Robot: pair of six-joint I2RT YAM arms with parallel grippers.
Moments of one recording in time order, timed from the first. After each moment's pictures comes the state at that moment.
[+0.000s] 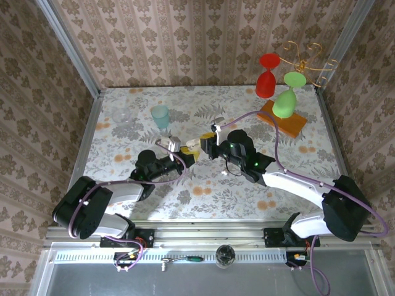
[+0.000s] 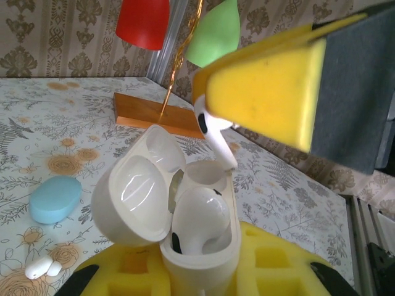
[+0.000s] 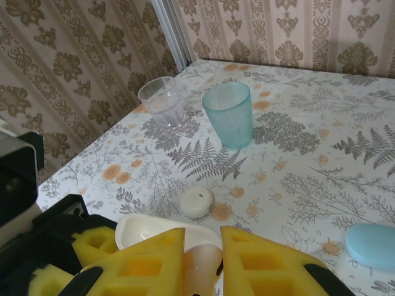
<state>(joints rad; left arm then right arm) -0.60 1.38 0.34 1.03 0.56 -0.39 0.74 1.36 0.82 0.28 0.00 0.28</state>
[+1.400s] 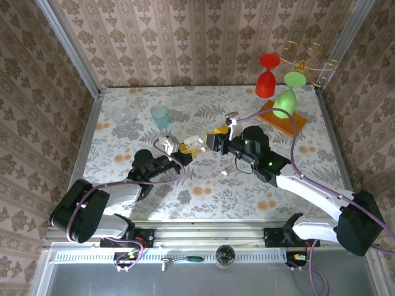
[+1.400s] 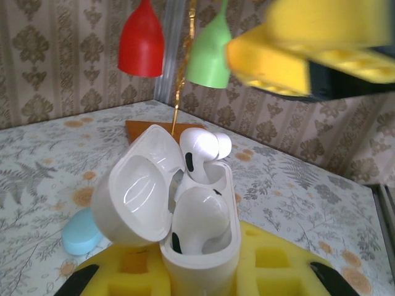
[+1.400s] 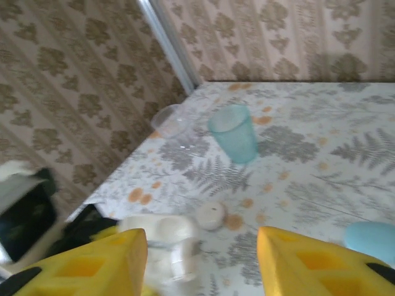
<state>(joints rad) -0.57 1.35 0.34 1.05 0.59 -0.21 0.64 1.21 0.81 0.18 -0.09 0.41</state>
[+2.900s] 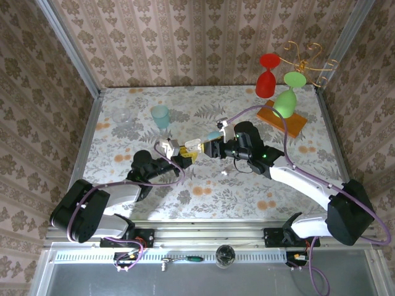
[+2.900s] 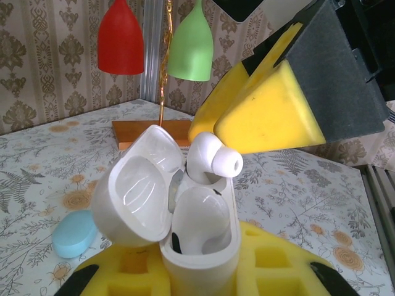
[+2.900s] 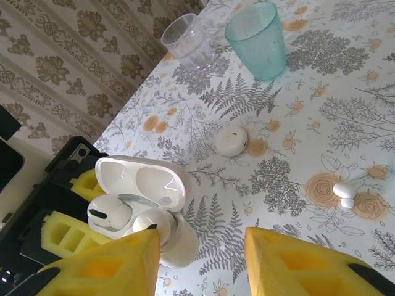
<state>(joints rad) -0.56 1.35 0.33 1.06 0.65 -0.17 0.63 1.32 0.89 -0.01 -0.30 0.42</state>
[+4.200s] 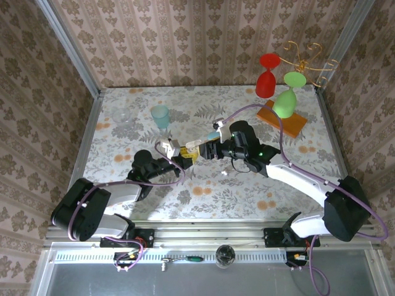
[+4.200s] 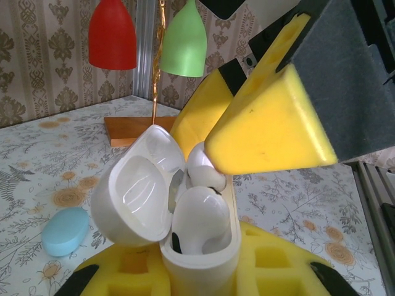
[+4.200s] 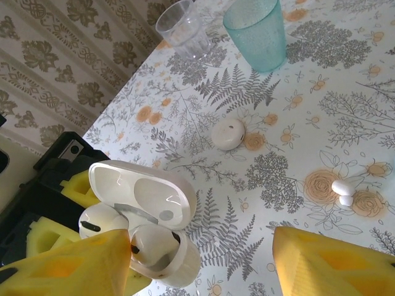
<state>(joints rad) -0.56 1.36 0.33 1.06 0.68 -0.17 0.65 1.36 0.93 -0.05 -0.28 0.39</state>
